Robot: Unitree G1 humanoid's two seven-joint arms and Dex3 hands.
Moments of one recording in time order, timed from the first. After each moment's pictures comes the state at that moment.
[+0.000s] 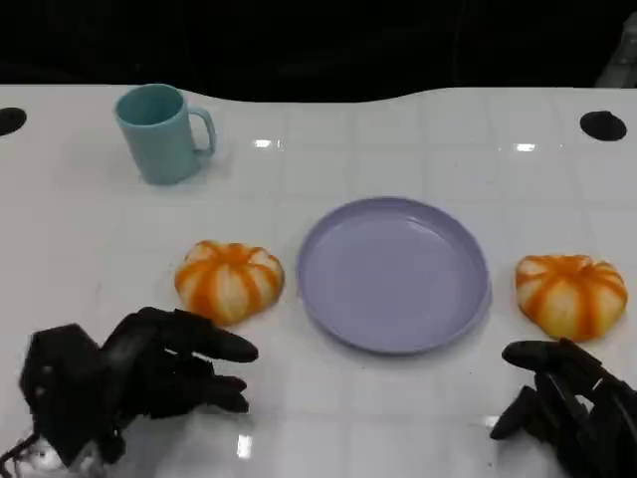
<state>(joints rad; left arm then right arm) -0.30 0.12 0.11 0.86 -0.05 -0.54 -0.53 0.12 0.01 -0.15 0.25 0.42 -0.06 0.51</state>
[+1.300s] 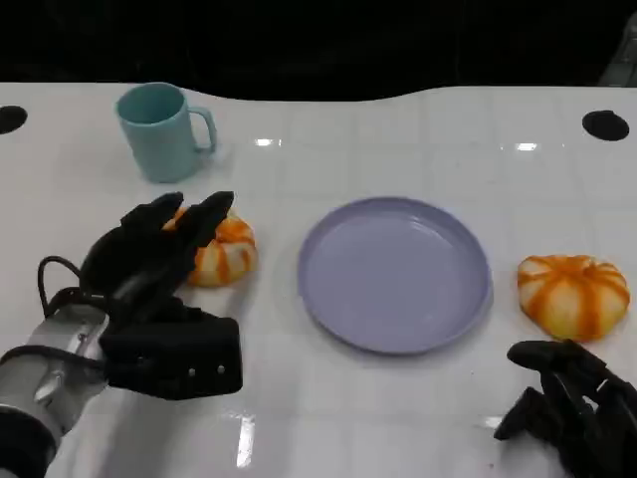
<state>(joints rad) -0.56 0.36 -0.39 0.82 0.76 -0.34 0.24 0.13 0.01 -0.16 0.25 0.43 -0.03 0.53</state>
